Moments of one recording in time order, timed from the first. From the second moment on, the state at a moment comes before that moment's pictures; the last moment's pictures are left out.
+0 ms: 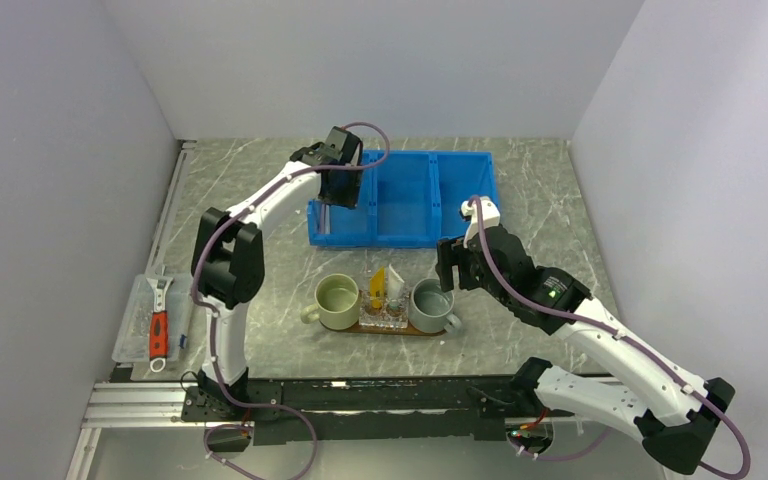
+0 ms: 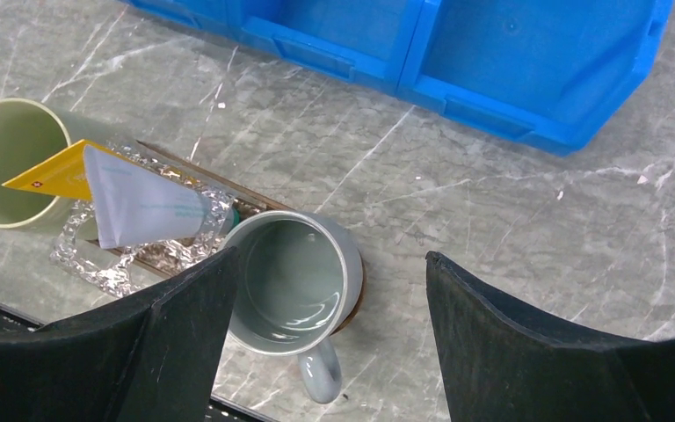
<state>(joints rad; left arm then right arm) -0.49 2.04 1.79 -0.74 -0.15 -0.24 0.79 0.88 0.93 -0.67 0.33 0.32</state>
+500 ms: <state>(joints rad) -0.43 2.21 1.85 -0.72 -0.13 -0.27 0.76 0.89 0.91 -0.66 0.30 0.28</state>
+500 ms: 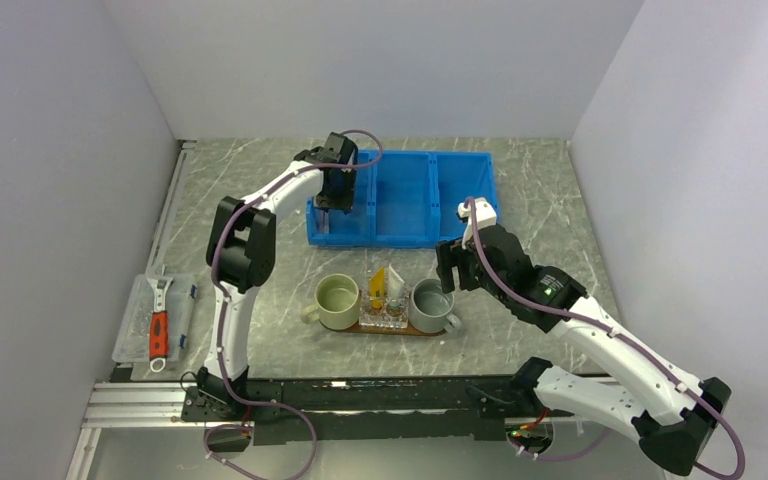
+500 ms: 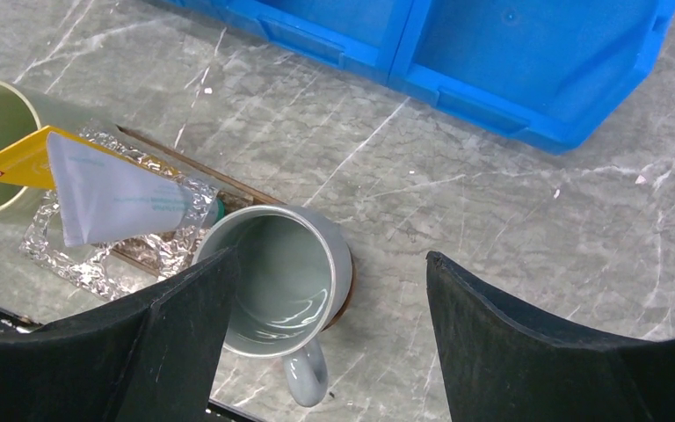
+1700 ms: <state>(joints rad) -0.46 2.26 1.92 -0.74 -0.50 -0.22 0.73 0.87 0.86 -0.62 0.22 0.26</state>
